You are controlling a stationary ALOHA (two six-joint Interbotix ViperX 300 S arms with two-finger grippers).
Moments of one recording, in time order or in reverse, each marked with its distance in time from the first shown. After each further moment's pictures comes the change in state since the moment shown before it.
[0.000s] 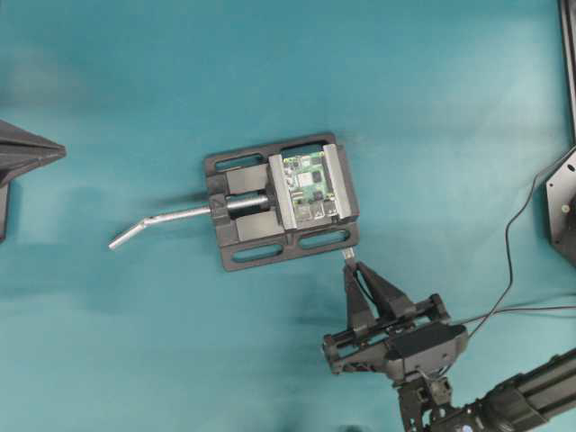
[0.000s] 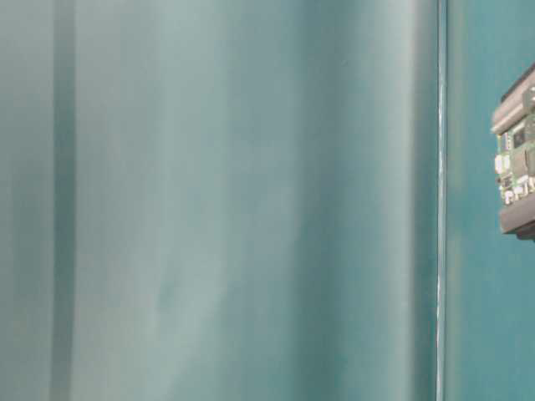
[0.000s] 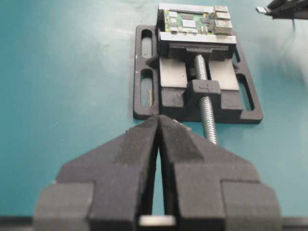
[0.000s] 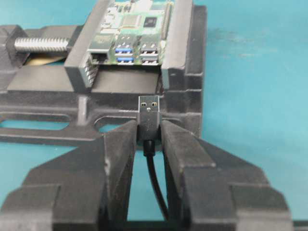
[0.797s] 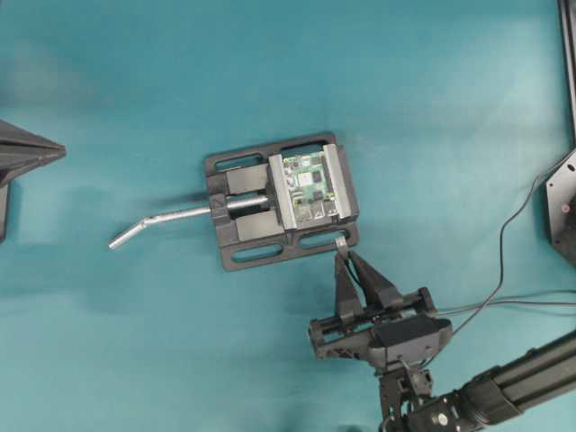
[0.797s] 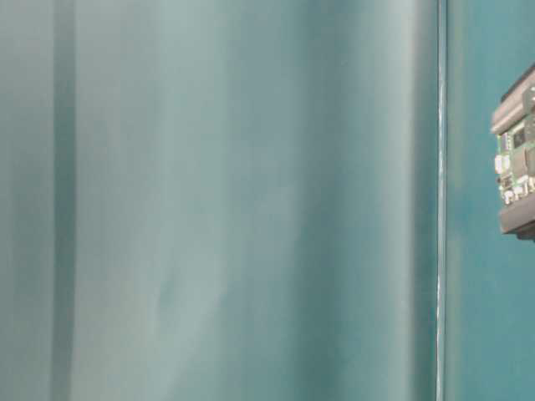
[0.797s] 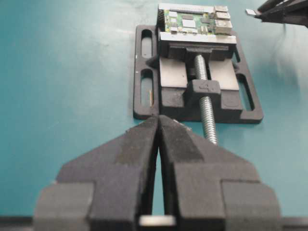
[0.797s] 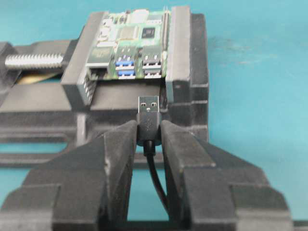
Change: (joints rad) left arm 0.000 0.000 0.000 0.000 0.000 0.000; right arm -0.060 0.032 -0.040 -0.006 -0.037 -0.002
